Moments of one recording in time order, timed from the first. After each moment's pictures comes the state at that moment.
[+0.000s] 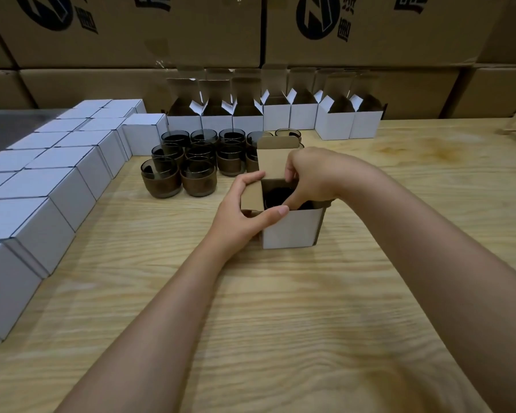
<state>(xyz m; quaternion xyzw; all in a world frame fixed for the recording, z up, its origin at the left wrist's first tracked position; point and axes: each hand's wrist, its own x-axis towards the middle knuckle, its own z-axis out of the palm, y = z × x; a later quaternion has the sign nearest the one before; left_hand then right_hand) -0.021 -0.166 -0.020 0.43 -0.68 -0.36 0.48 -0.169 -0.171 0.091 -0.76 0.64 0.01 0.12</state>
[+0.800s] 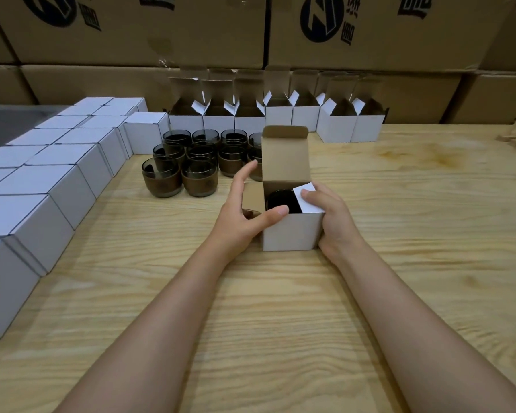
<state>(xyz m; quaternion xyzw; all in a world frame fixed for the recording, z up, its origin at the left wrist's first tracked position) -0.025 -0.164 -0.018 0.38 -0.66 -0.41 0.50 -0.189 -0.163 -0.010 -0.42 0.41 -0.58 0.57</state>
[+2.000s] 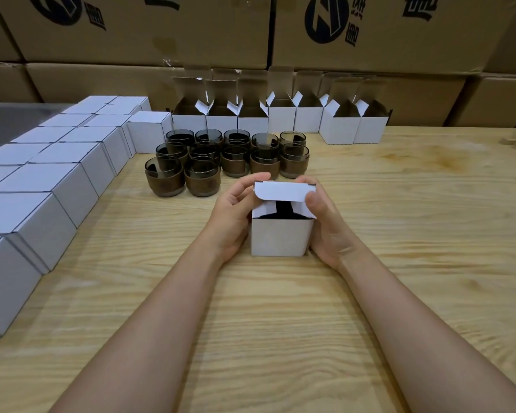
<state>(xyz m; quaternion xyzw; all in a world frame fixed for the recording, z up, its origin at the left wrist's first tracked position) -0.025 -0.175 -0.015 0.31 -0.47 -0.61 0.55 -0.182 -0.160 -0.013 -0.52 0.28 -0.53 0.61</state>
